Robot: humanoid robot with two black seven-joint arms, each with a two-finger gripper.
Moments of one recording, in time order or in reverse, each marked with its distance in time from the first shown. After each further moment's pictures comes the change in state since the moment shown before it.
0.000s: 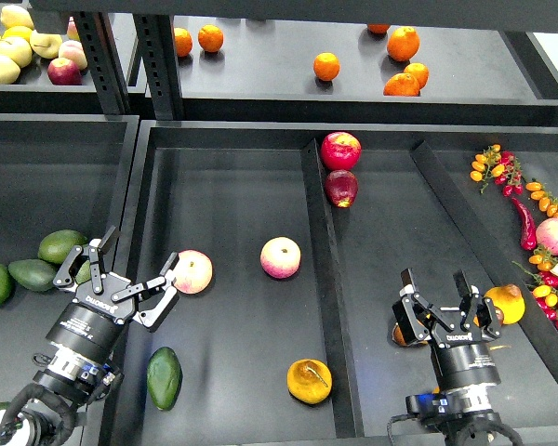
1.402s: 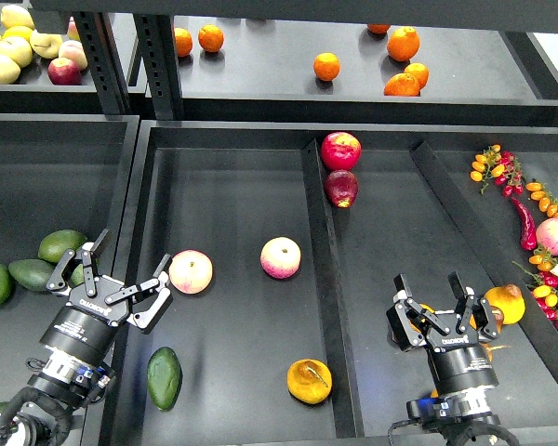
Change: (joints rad) left arm 0.009 0.000 0.007 0.002 0.003 0.000 0.015; right arm -0.001 0.000 0.022 0.002 -0.010 0.014 0.000
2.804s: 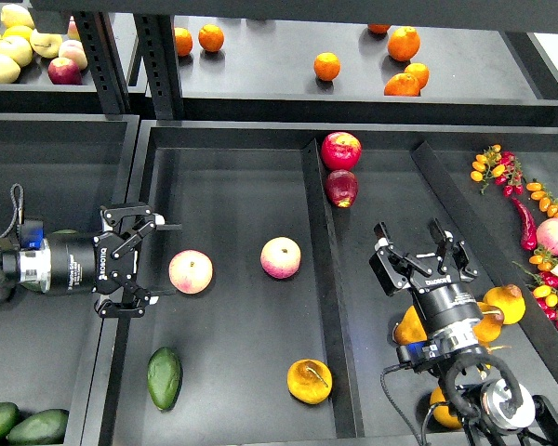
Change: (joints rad) left arm -1.021 0.721 0.943 0.059 0.207 0.000 0.244; right arm 0.241 0.000 -0.014 -0.002 -0.010 -0.248 -0.003
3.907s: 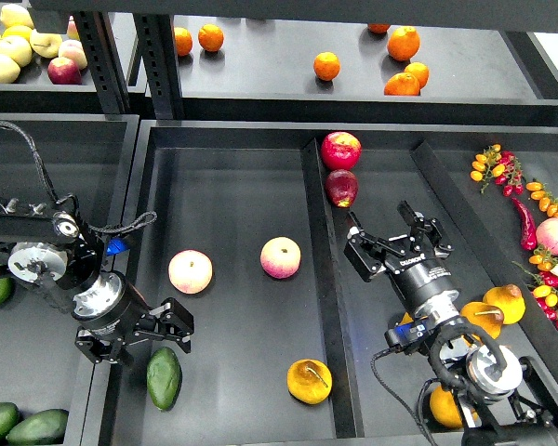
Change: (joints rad) left arm -0.474 -0.273 0.826 0.089 0.163 0.005 0.000; right arm 0.112 0.000 -0.037 -0.010 -0.077 -0.149 0.003
